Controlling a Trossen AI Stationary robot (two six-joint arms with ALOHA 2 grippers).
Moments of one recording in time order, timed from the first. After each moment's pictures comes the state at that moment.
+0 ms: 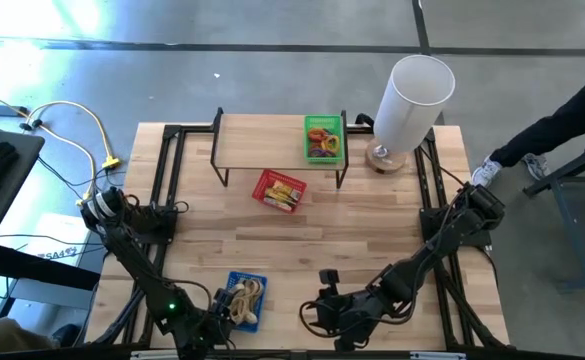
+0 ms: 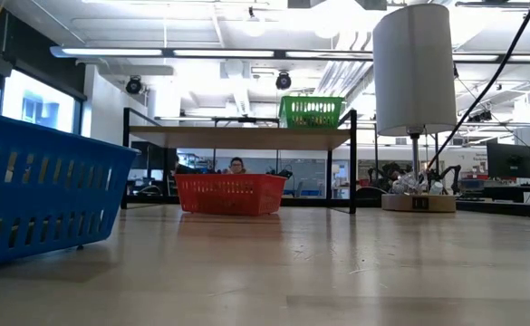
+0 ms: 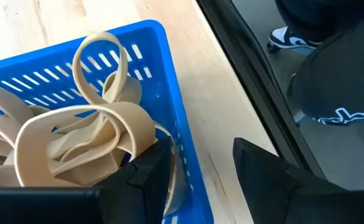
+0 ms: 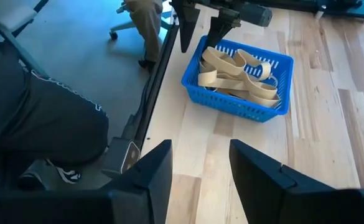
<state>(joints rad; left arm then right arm) -1.00 1.73 1.07 -0.32 -0.37 -0.49 0.69 1.81 1.49 -0.41 0.37 0.37</state>
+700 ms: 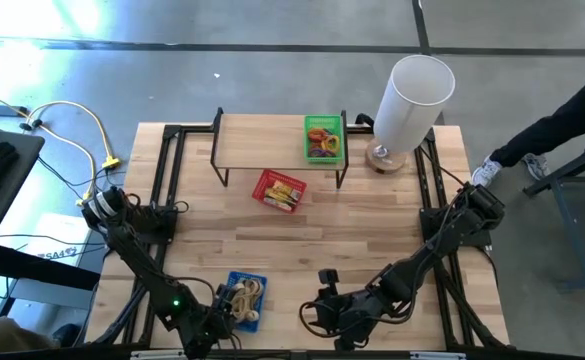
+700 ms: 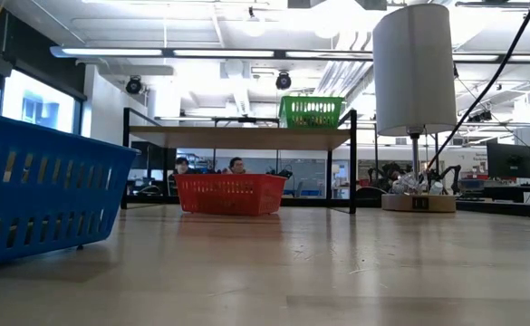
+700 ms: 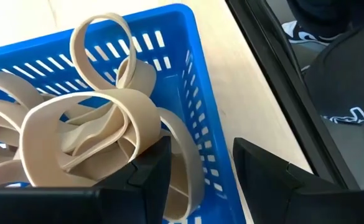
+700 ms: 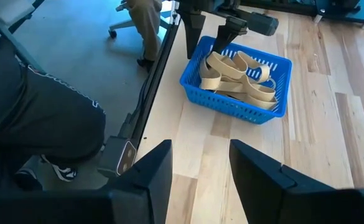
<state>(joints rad) -0.97 1.73 1.05 -0.34 -0.35 -0.49 0.69 1.81 1.49 -0.41 0.37 0.34</state>
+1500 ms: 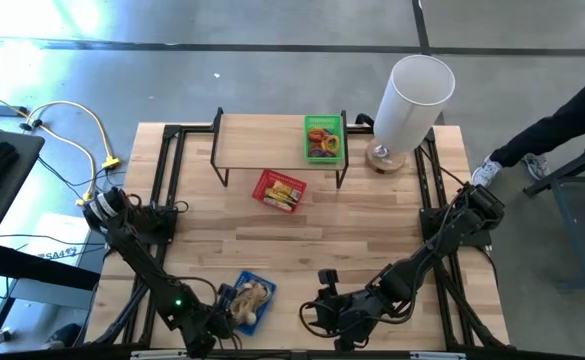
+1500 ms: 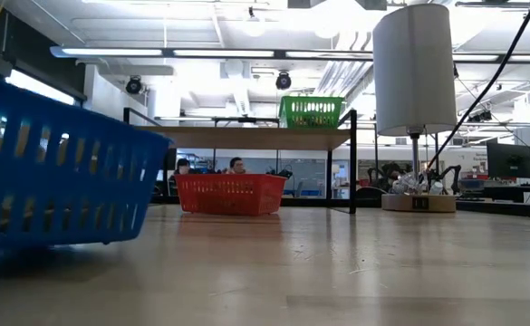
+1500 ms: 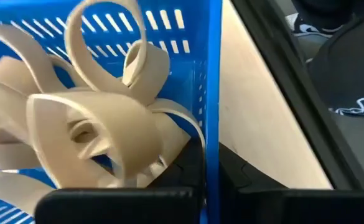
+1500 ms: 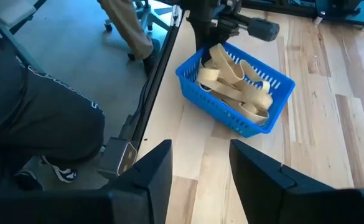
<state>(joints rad) -0.95 1.74 1.05 -0.34 -0.33 -0.46 0.69 1.81 1.49 -0.40 0.37 0.34</state>
